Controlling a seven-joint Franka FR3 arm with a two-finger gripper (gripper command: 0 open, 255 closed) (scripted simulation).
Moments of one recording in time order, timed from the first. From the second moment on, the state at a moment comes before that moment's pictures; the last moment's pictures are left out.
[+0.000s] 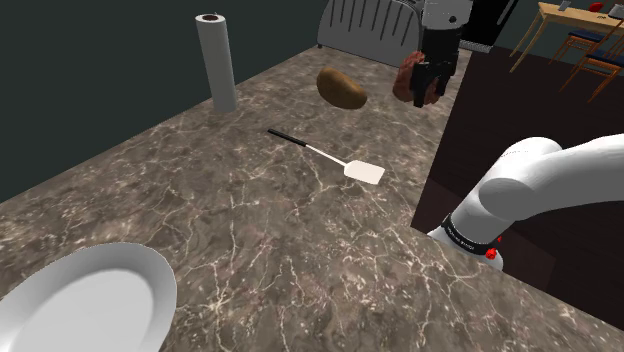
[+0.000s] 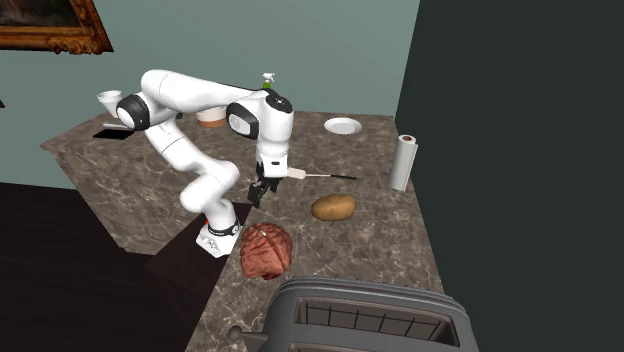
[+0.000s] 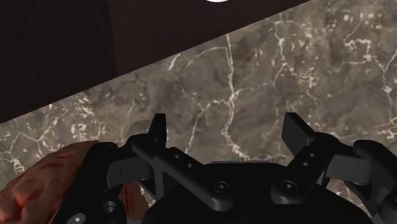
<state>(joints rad) -0.02 -0.77 -0.01 -2.44 -0.06 1.45 0.06</state>
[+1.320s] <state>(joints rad) 0.20 -0.58 0.29 -2.40 0.16 1.83 0.21</state>
